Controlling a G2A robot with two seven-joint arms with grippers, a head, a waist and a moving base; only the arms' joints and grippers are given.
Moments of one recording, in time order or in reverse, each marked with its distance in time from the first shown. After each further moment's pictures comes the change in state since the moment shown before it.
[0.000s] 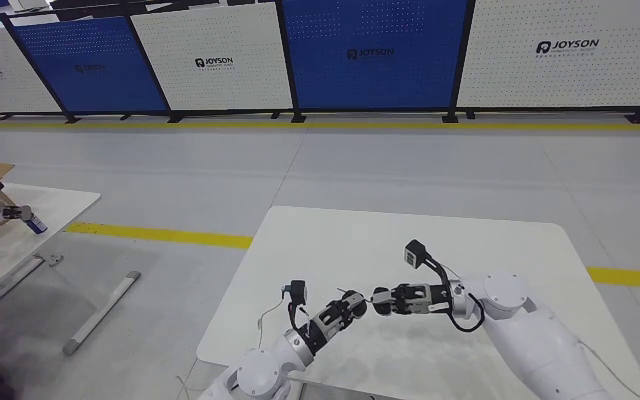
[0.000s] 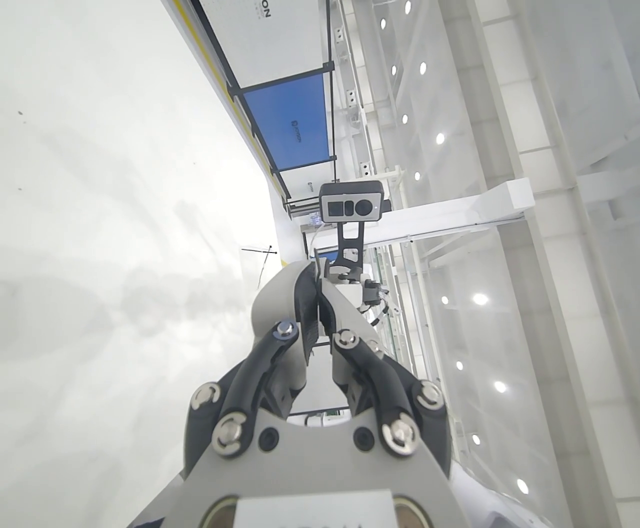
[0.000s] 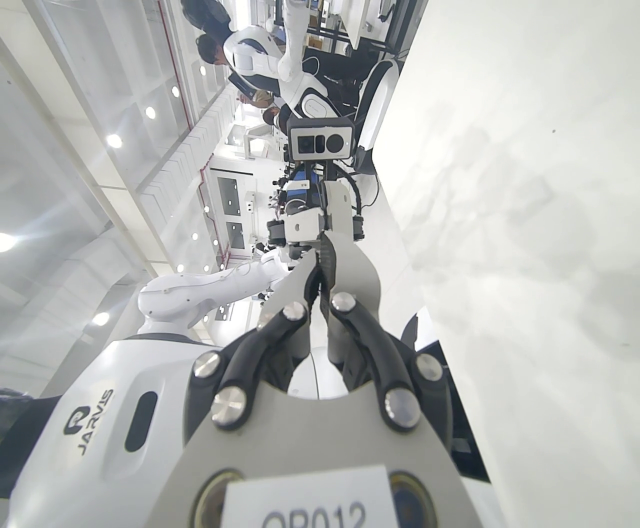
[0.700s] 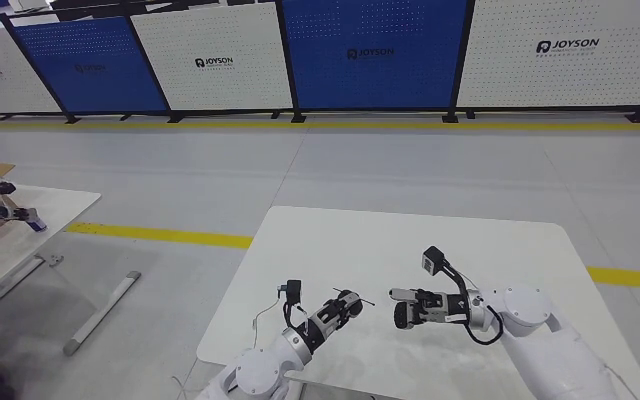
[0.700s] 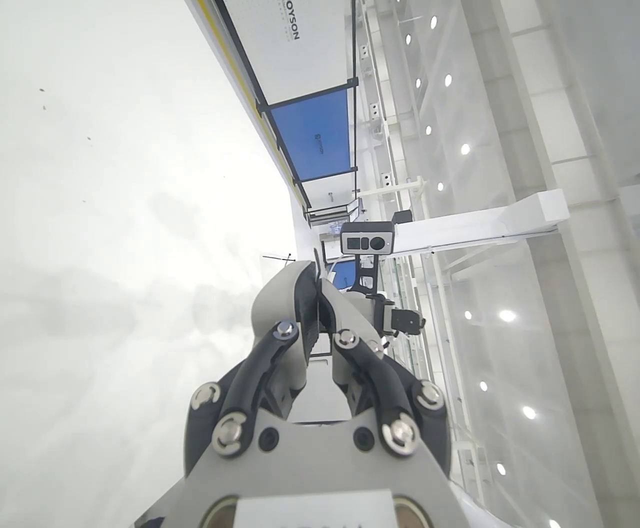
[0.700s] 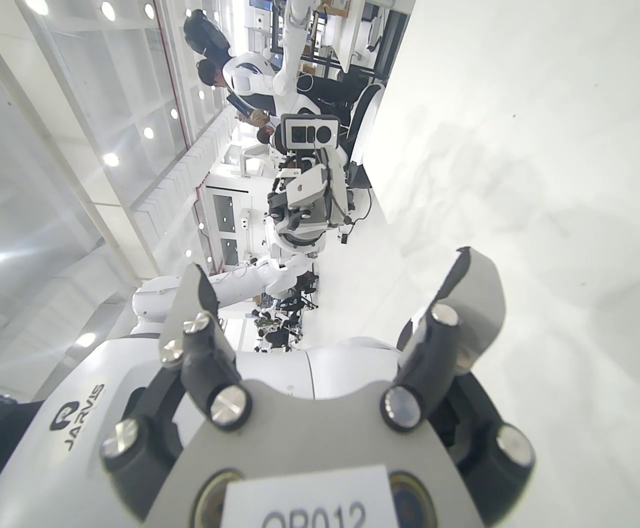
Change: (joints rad) left arm 0.019 0.005 -0.019 -0.047 0.042 0.104 0.037; right arm -0.134 0.069 0.142 -0.166 -0.085 0.050 -0.022
